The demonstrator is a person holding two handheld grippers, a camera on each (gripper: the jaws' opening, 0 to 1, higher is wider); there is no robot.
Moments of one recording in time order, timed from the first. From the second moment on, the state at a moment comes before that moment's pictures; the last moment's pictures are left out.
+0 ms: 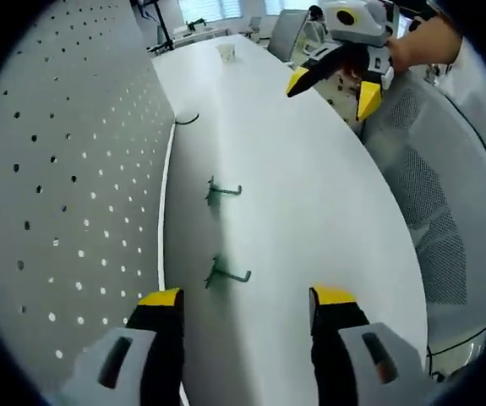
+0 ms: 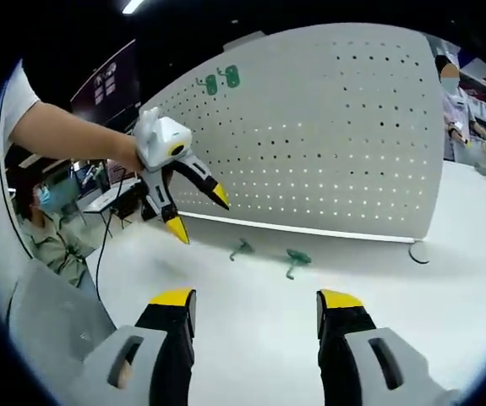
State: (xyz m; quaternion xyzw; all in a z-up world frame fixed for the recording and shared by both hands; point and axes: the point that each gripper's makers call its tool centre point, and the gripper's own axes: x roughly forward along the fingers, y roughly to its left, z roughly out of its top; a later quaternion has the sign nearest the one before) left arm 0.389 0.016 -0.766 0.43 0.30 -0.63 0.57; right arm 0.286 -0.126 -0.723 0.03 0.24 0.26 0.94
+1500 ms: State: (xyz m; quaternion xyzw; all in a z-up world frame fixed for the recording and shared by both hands) left arm 0.403 0.008 -0.826 0.51 0.33 -0.67 0.43; right arm 0.290 -0.134 -0.720 0.05 0.23 0.24 0.94
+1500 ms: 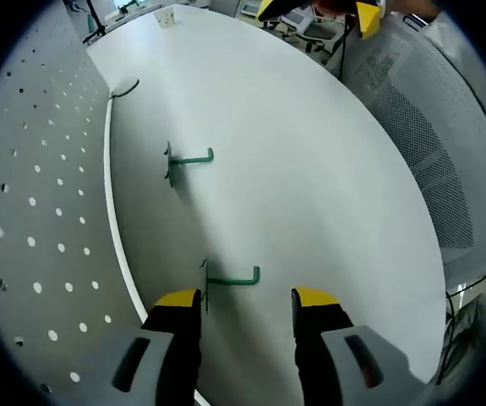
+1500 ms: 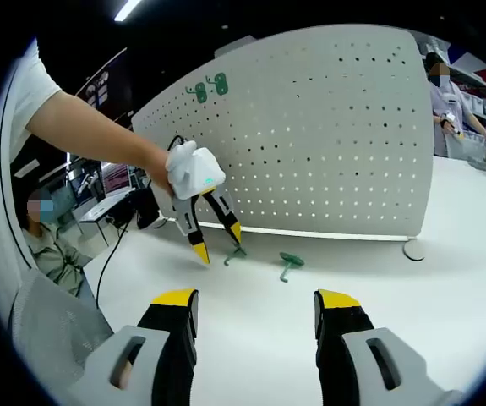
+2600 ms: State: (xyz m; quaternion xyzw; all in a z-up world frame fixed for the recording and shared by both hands) left arm 0.418 0.015 -0.833 0.50 0.36 -0.62 0.48; right arm 0.290 -0.134 -0.718 0.05 0.23 0.24 0.94
